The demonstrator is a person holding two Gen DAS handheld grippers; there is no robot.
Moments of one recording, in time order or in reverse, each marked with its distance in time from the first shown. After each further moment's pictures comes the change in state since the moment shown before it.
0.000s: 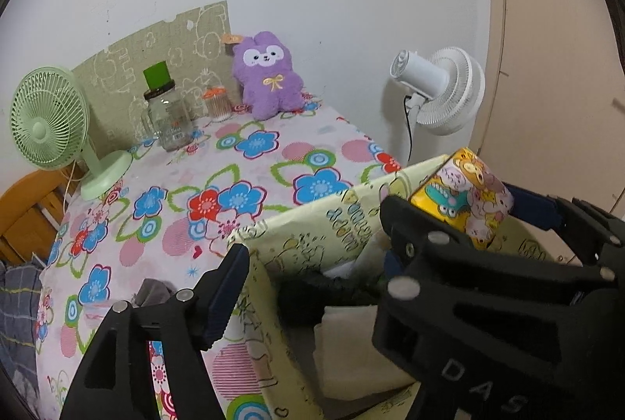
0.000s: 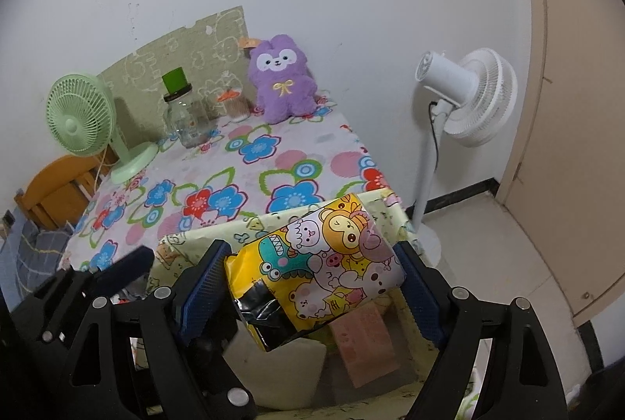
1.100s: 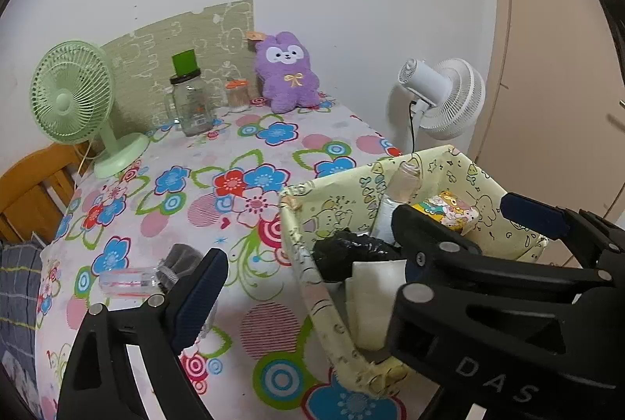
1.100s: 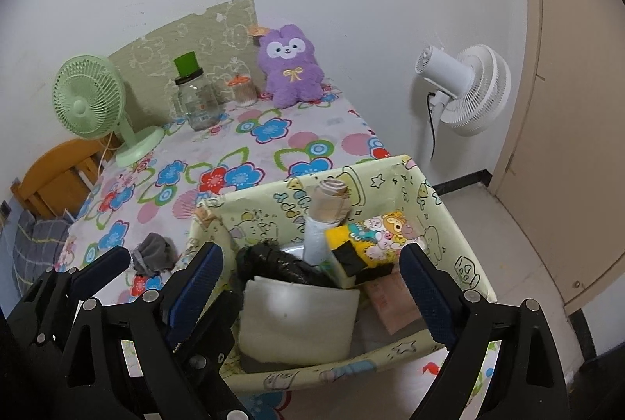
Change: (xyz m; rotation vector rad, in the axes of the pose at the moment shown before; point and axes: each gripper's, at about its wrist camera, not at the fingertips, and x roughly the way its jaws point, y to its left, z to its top) left arm -0.038 0.035 -0.026 -0.061 -0.020 -0.024; right arm -0.029 0.039 -0.024 -0.016 0.026 -0.044
